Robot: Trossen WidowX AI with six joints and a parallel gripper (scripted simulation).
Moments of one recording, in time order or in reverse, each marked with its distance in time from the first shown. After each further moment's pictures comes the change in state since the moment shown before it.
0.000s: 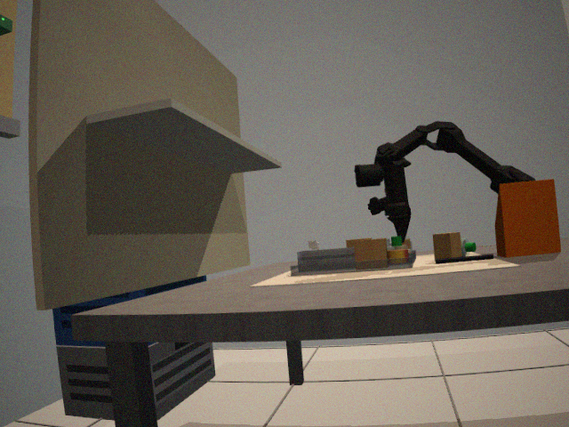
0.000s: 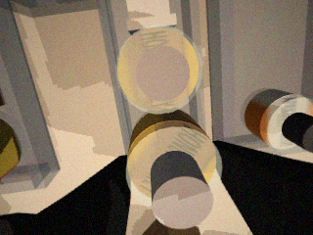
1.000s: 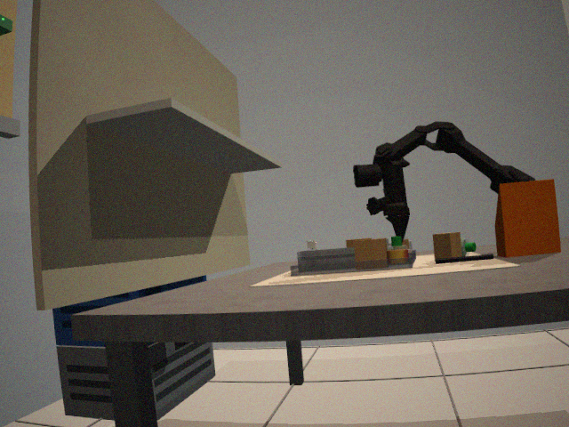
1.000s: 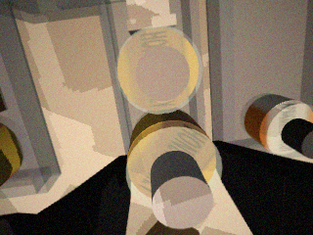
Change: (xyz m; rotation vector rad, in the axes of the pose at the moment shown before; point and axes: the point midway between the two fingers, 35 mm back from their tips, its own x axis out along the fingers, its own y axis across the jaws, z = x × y) arm 0.000 0.000 0.004 0.000 -0.001 0.000
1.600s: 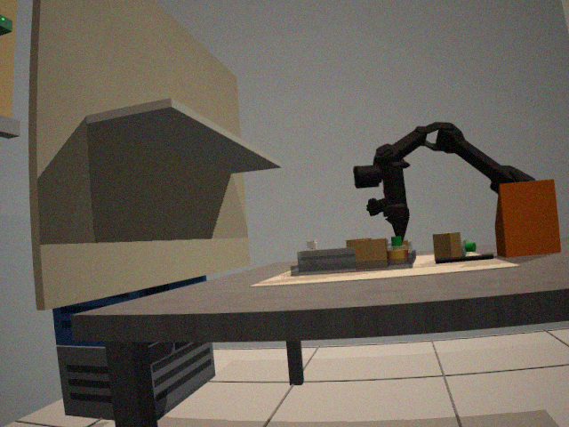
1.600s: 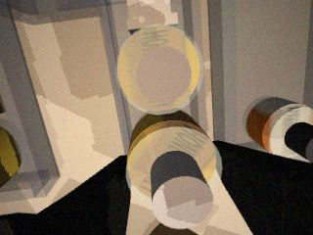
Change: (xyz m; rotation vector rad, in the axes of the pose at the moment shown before) arm 0.003 0.000 0.001 -0.005 -0.004 0.000
